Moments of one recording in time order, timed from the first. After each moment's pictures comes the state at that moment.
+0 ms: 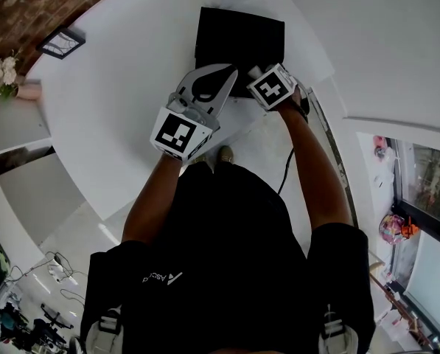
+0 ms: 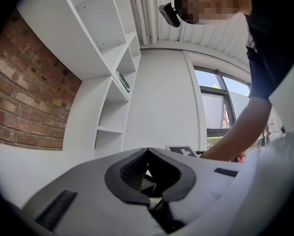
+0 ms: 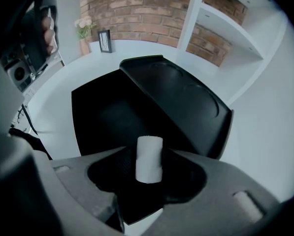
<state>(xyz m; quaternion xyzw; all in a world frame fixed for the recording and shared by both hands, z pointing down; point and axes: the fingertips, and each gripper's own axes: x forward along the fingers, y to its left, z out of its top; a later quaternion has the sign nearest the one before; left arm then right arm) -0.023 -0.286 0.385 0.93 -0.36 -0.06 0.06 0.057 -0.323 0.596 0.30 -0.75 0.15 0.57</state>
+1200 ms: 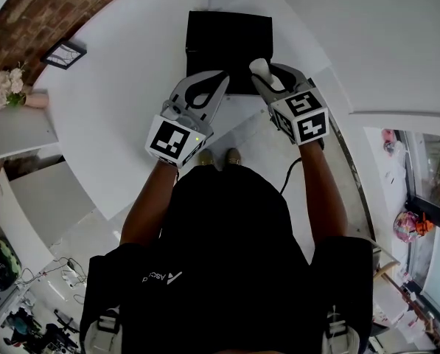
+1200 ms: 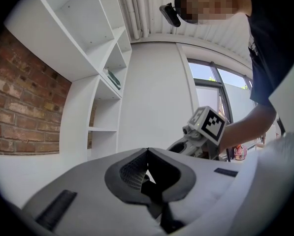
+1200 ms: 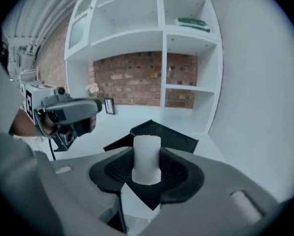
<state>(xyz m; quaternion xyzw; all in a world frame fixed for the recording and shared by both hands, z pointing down) 0.003 -0.257 0.378 0.94 -0.35 -0.02 0.04 0.073 -0.290 0.454 0.39 -0.86 0.13 0.29</state>
